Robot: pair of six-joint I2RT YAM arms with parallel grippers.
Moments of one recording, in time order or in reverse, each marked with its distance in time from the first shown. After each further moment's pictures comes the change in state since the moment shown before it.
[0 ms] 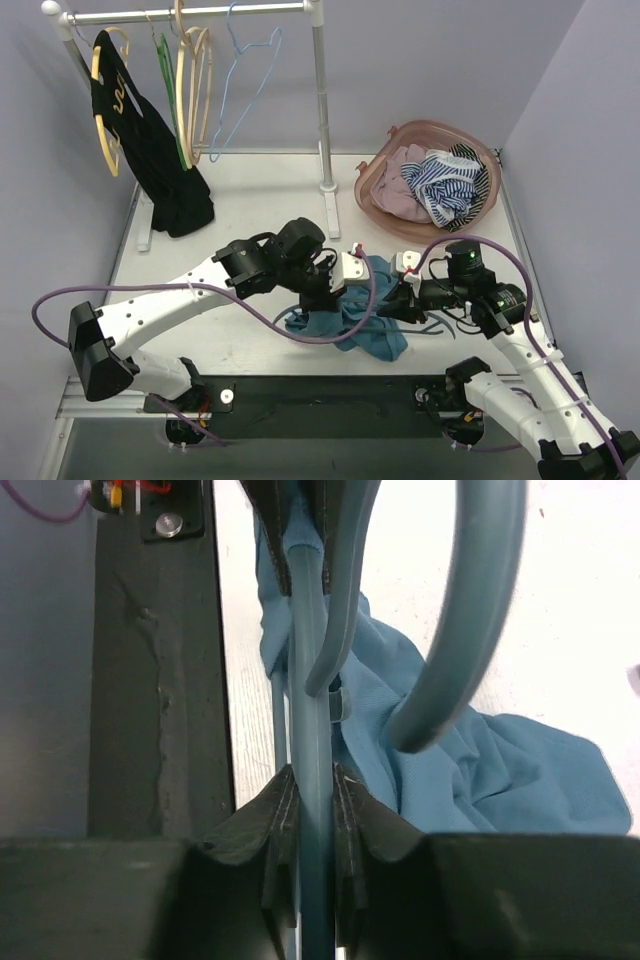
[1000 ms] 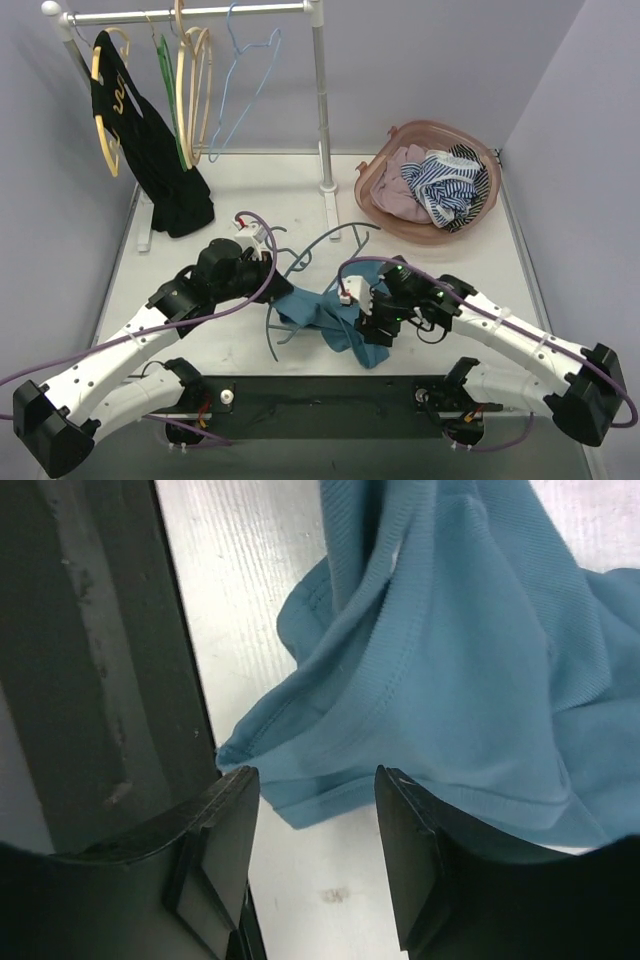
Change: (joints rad) left arm 0.313 -0.471 -0.528 0.310 -0.234 -0.945; right arm 0.370 0.257 -0.023 0.001 0.498 0.121
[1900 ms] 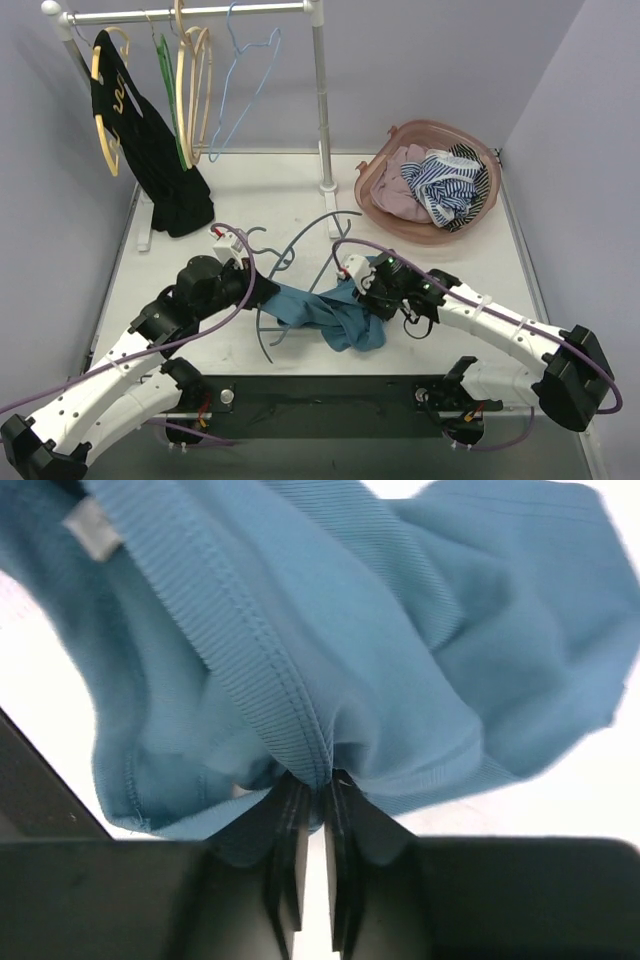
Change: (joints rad) left arm 0.026 -0.191 -0.127 0.042 -0.098 -0.029; right arm 0.049 0.144 -0.031 0.186 0.362 0.215
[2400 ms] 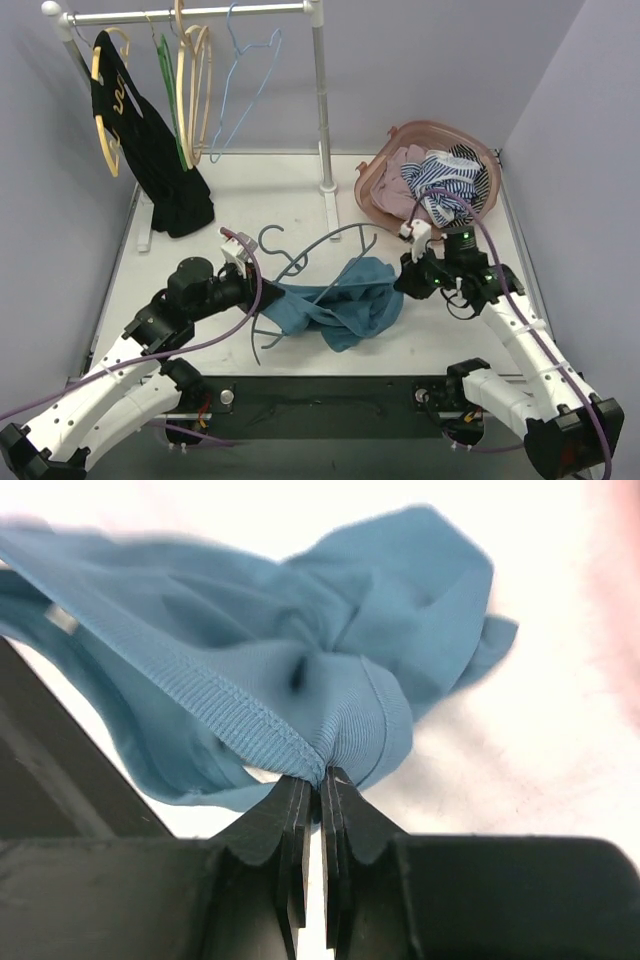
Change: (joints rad) left arm 0.003 -0.043 0.004 0.046 0.159 0.226; right arm -0.499 -0.202 0.060 -0.136 -0.389 -0.005
